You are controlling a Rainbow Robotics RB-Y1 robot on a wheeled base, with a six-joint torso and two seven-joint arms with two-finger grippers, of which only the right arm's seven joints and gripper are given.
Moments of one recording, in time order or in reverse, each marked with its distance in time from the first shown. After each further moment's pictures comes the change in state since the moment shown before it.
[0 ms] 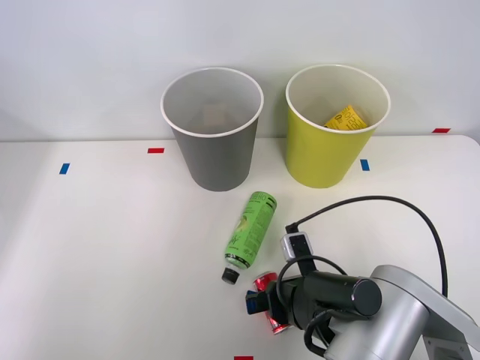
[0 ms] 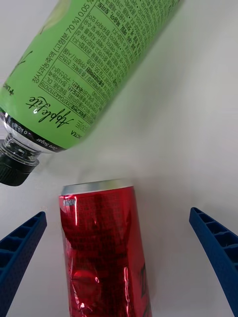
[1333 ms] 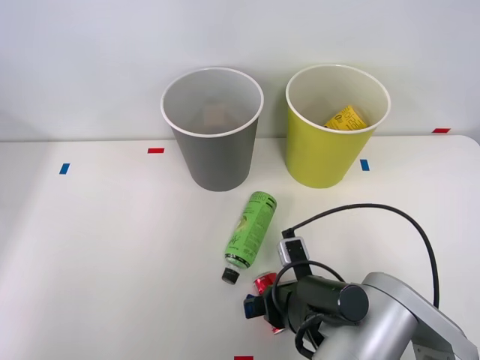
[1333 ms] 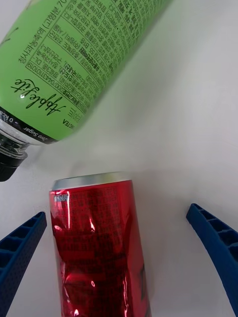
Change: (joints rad) arm 0.038 0.063 0.000 0.041 0.078 0.009 0.049
